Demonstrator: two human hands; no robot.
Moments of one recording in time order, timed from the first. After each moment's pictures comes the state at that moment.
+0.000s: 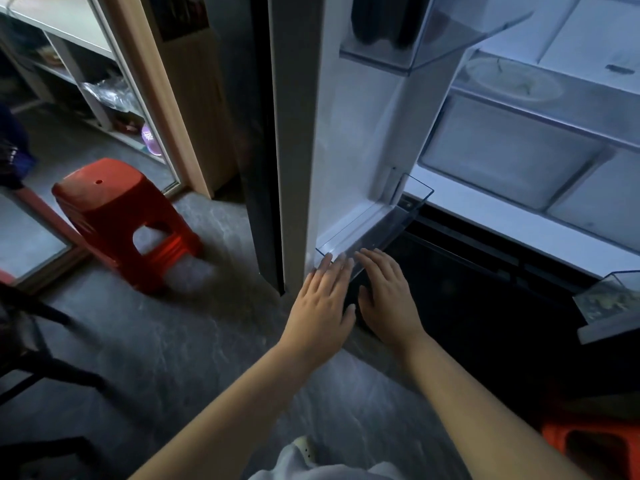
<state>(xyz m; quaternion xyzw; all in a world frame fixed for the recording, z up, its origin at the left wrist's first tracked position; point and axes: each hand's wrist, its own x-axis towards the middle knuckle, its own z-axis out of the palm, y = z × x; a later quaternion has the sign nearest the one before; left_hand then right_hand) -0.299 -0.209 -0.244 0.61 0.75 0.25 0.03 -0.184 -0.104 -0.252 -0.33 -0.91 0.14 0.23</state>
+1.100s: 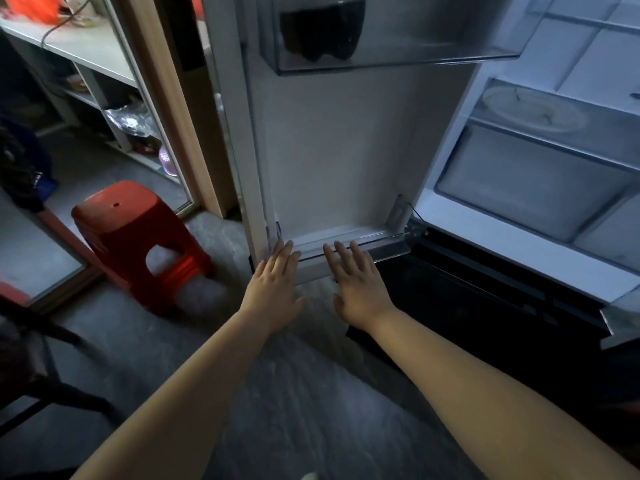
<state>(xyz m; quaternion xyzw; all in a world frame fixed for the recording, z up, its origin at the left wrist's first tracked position) -0.432 -0.175 -0.233 0.57 0.82 0.06 0.06 -0.283 -0.057 -0.245 -0.27 -0.96 0.05 0.03</state>
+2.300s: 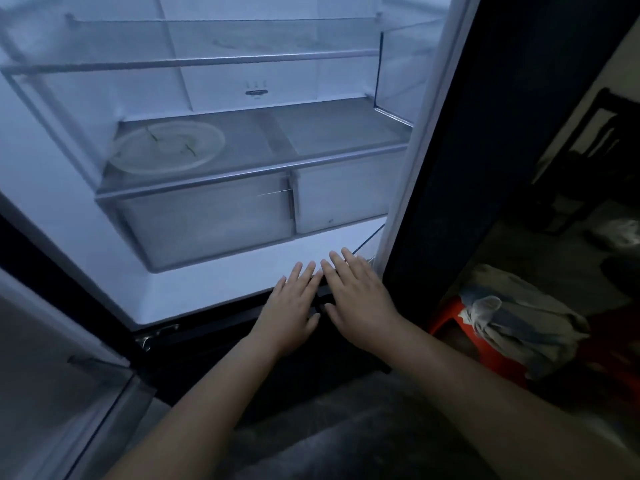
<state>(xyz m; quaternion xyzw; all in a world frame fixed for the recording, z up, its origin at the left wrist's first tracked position) -0.102 0.152 -0.227 0.91 0.40 0.09 0.07 0.047 0.099 -0.182 -0.65 -0.74 -0.13 0.04</state>
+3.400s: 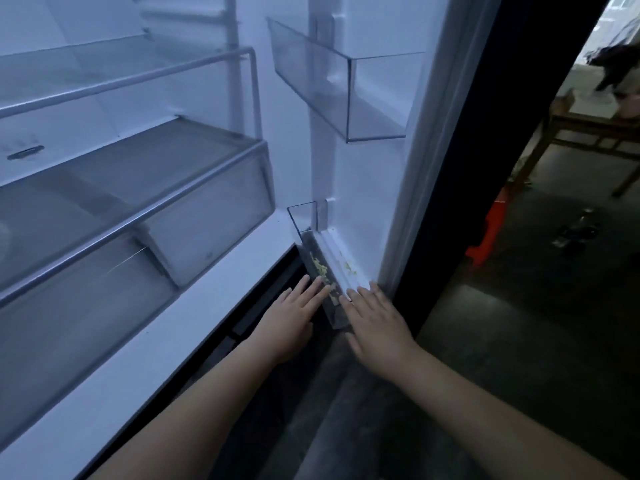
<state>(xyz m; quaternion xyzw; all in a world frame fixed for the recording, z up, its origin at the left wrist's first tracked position) 0.002 0.170 -0.234 1.00 0.04 0.01 0.06 0.083 -0.009 -0.221 -0.85 -0.50 -0.17 0.02</state>
